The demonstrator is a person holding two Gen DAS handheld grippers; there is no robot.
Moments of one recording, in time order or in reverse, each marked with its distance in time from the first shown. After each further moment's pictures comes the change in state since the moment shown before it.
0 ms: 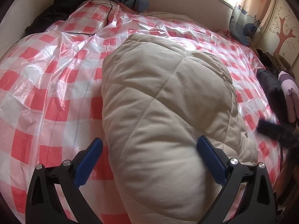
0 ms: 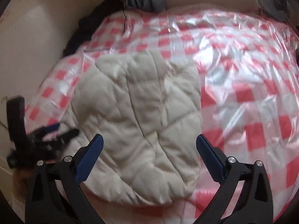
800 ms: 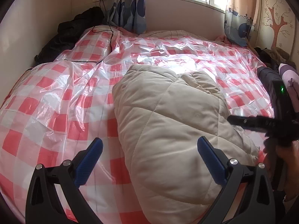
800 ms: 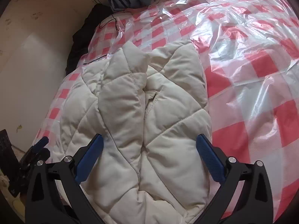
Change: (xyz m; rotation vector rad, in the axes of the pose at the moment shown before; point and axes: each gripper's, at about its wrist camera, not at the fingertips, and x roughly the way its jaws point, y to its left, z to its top) left arm -0.043 -0.013 -0.006 0.112 -0.156 0.106; right arm 0.057 -0.047 -0.034 0.232 0.063 0.207
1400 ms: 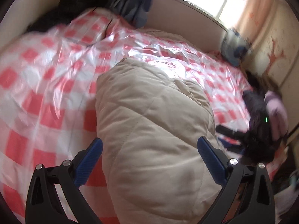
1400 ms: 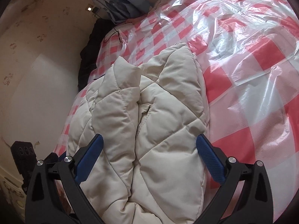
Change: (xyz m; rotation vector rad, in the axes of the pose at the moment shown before) left arm 0.027 0.031 0.007 -0.275 0.035 -0.225; right arm 0.000 -0.035 0.013 0.104 -0.053 0.148
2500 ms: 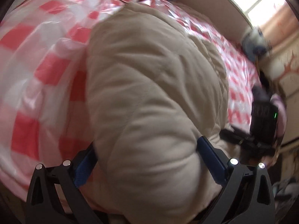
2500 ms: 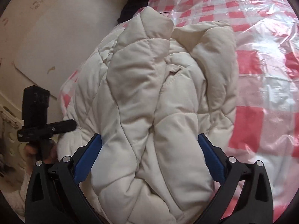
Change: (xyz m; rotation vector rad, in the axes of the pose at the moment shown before) left arm -0.056 0.051 -0.064 -0.173 0.201 0.066; right arm 0.048 0.091 -0.077 -0.367 0.338 0.102
